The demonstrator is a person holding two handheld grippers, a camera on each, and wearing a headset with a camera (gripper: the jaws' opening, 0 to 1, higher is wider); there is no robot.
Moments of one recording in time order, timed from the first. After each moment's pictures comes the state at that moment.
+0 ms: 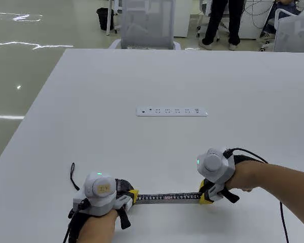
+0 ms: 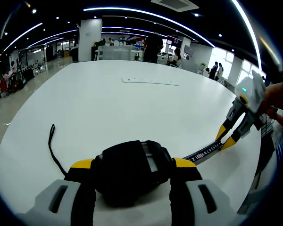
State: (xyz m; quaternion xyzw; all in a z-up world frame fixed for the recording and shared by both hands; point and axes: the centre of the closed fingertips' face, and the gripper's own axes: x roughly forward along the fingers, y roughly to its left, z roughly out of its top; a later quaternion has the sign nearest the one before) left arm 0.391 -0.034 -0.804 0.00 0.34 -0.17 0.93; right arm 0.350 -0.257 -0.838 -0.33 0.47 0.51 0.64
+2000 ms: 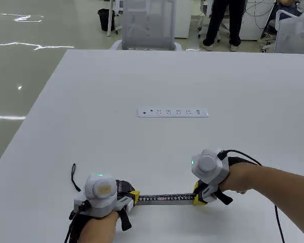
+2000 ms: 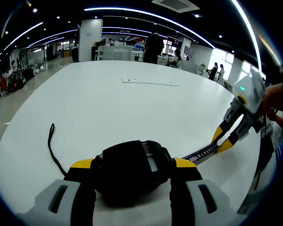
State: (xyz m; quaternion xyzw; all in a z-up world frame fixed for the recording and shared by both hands) left arm 0.390 -0.034 -0.804 0.00 0.33 -0.17 0.93; right arm 0.353 -0.237 -0.838 -0.32 0.46 0.51 0.65
